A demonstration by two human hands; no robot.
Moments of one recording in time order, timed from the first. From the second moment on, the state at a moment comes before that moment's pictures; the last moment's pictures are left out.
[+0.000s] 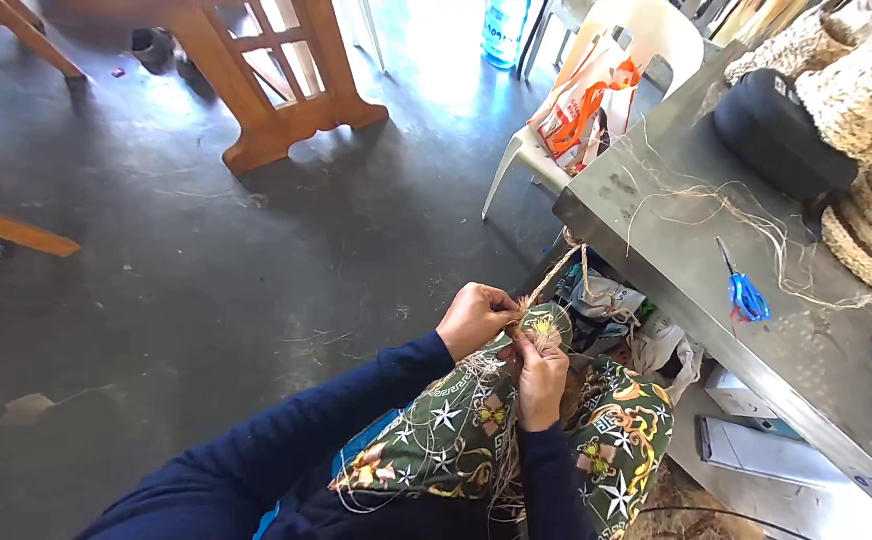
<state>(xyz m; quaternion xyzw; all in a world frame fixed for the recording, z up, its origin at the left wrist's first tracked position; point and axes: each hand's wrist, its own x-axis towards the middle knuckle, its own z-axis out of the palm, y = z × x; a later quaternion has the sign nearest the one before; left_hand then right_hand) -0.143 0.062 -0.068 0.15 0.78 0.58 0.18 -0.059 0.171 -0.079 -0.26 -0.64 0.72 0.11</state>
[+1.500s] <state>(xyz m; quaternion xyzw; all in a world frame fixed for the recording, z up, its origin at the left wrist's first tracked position) -0.162 0.046 -0.058 0.07 0.69 0.64 0.32 -0.048 0.178 -0.068 -0.16 -0.82 0.52 0.17</state>
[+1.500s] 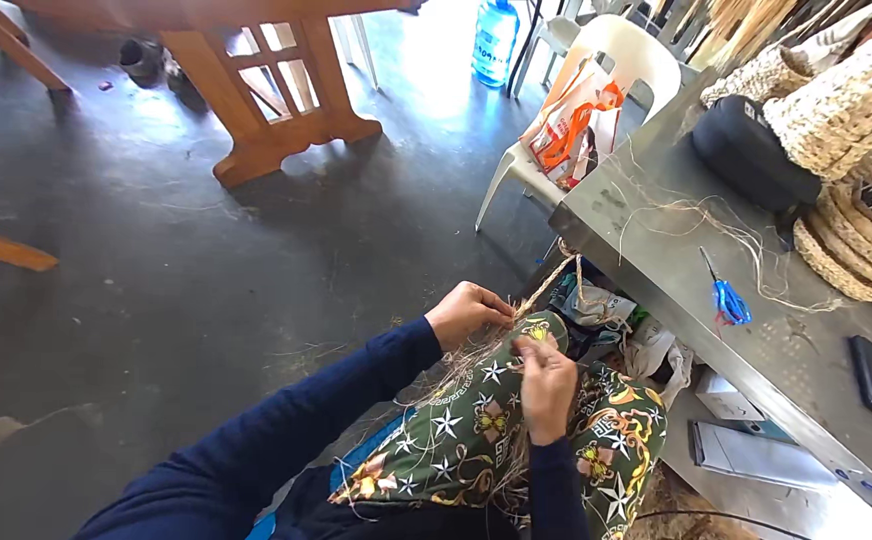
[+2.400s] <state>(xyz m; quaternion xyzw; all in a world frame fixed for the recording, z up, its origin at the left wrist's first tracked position) -0.170 0.039 -0.077 0.14 0.80 0.53 0.24 -0.101 0.196 -0.098 -0.14 -0.60 0.79 -0.06</state>
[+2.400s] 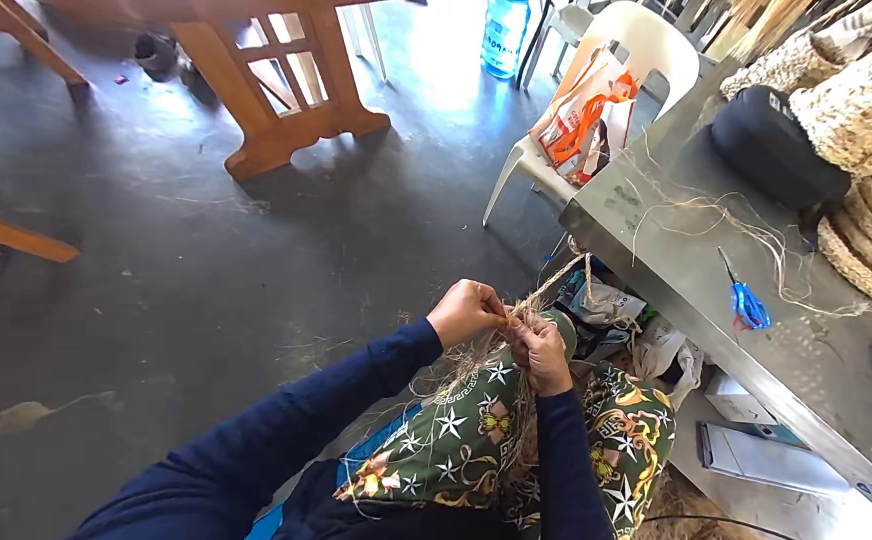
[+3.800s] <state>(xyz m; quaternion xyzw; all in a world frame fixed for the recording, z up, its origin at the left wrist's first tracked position) -0.076 0.030 -0.137 0.19 0.85 0.49 -0.05 -0.114 0.171 -0.104 -0.22 -0.56 0.80 -0.02</state>
